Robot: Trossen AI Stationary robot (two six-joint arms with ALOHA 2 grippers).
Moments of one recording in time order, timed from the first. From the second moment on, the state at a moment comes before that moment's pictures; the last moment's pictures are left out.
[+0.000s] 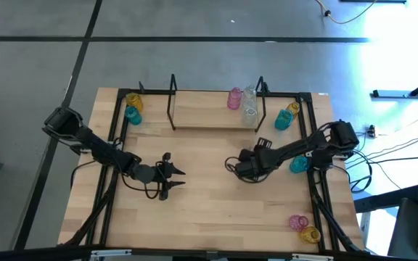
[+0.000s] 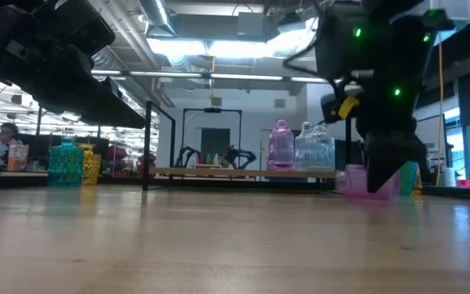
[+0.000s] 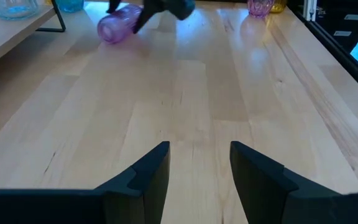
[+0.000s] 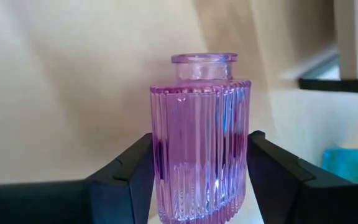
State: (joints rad) left arm -0.45 1.36 0.34 0.55 -0.44 -0.28; right arm 0.24 1.74 1.01 -0.91 0.47 0.57
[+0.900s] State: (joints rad) left arm -0.45 1.36 0.34 0.56 -0.44 -0.28; right arm 0.41 1.74 0.83 0.21 0.51 0.26
